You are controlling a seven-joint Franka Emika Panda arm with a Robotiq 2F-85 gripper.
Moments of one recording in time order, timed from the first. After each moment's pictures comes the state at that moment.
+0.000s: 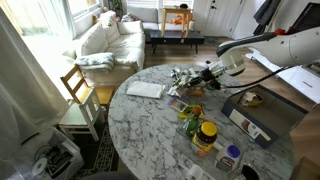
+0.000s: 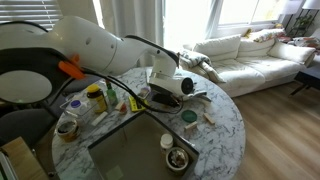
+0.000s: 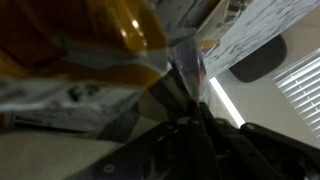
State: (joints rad) arm -0.51 0.95 0.21 -1.31 1.03 2.05 -1.53
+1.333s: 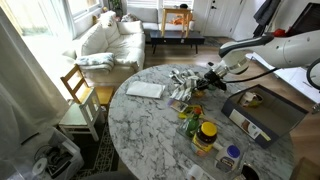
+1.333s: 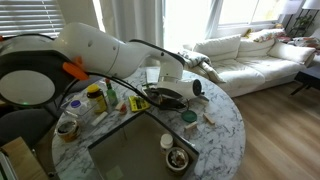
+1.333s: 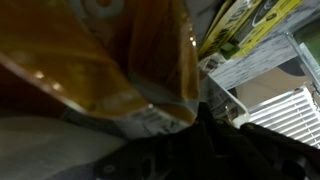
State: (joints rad) arm -0.45 1.00 0.03 -1.20 0.97 1.78 -1.77
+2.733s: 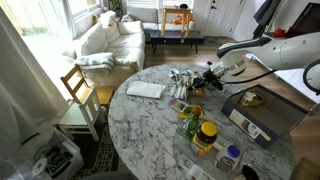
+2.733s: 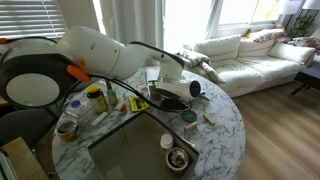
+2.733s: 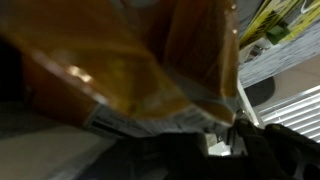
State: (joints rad) arm -0.44 1.03 0.04 -1.18 1.05 1.93 -1.71
